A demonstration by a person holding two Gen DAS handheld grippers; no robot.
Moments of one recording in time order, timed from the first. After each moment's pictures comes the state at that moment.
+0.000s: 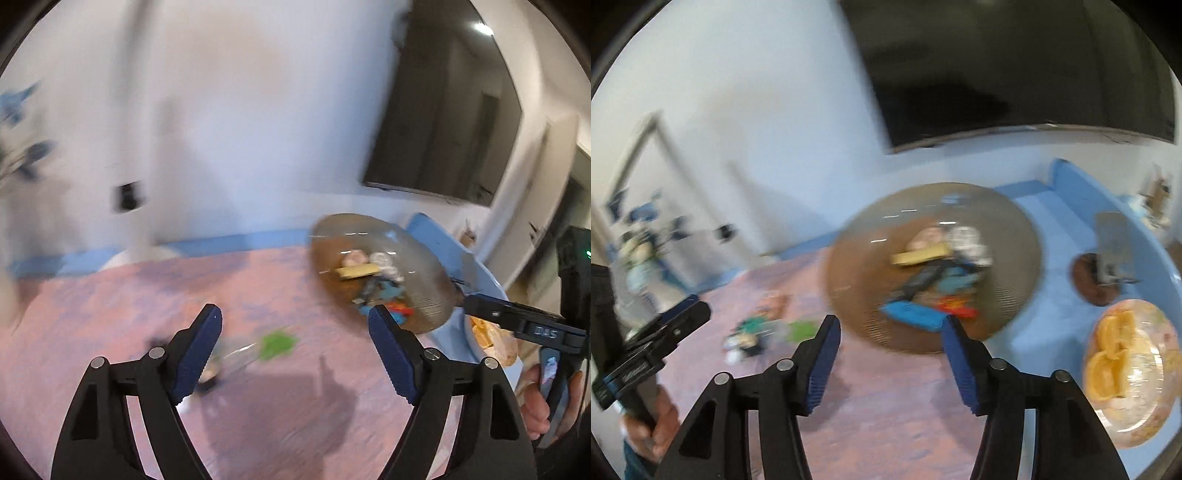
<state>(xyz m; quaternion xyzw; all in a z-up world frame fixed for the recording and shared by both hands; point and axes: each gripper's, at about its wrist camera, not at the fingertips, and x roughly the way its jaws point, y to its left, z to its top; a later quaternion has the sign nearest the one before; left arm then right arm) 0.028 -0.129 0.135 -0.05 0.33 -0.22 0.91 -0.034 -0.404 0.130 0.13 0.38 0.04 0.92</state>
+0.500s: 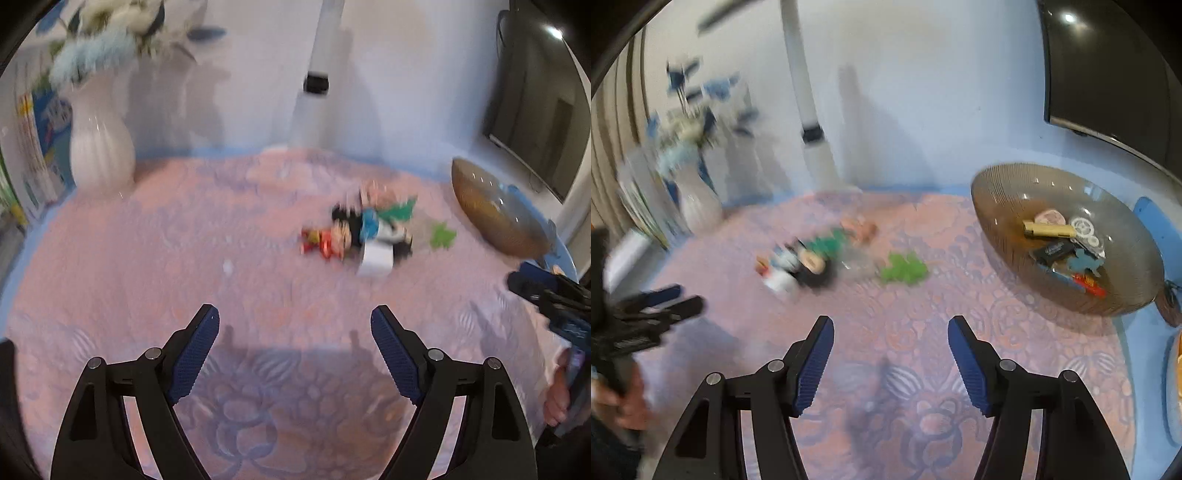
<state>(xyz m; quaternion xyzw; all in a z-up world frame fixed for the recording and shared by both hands) -0.013 0.005 0.020 -0.05 0.40 -0.10 0.91 -0.040 -0.253 0.036 -0.01 0.38 0.10 0.92</state>
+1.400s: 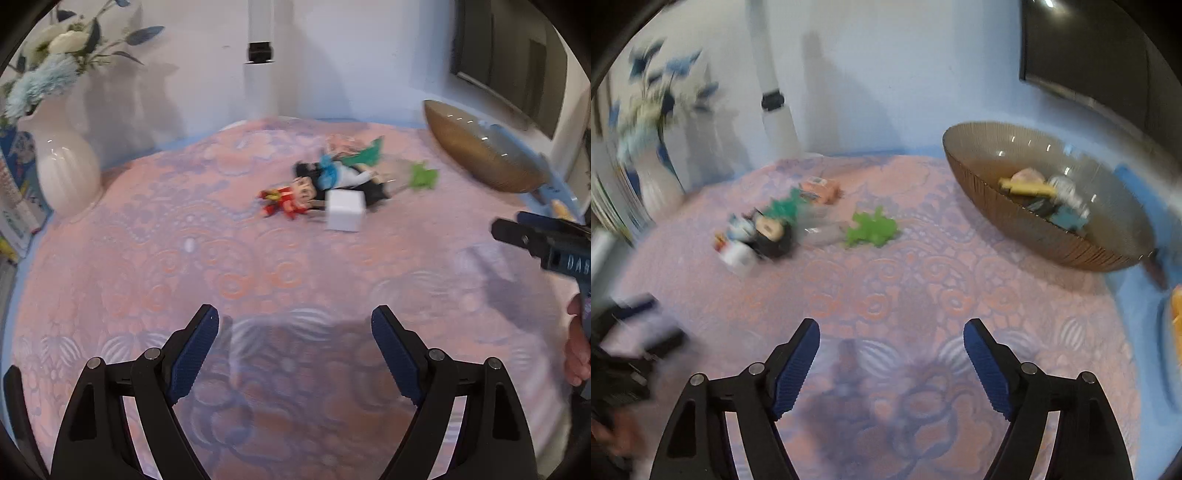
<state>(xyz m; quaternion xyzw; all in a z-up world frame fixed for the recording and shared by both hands) -0.025 -0.029 0.019 0.04 0.43 -0.13 0.89 -0.033 -0.267 0.025 0.03 0.42 0.06 0.90</state>
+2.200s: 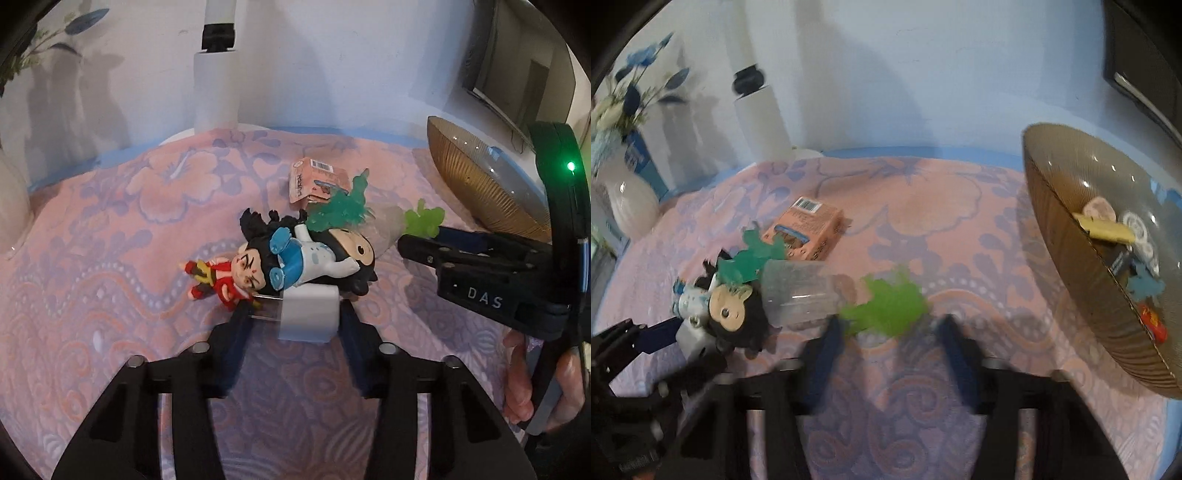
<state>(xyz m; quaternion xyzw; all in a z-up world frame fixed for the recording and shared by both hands) 0.061 -0.066 0.003 -0.02 0.44 -0.17 0.88 0.075 -0.231 -0.007 -0.01 0.44 0.07 0.89</state>
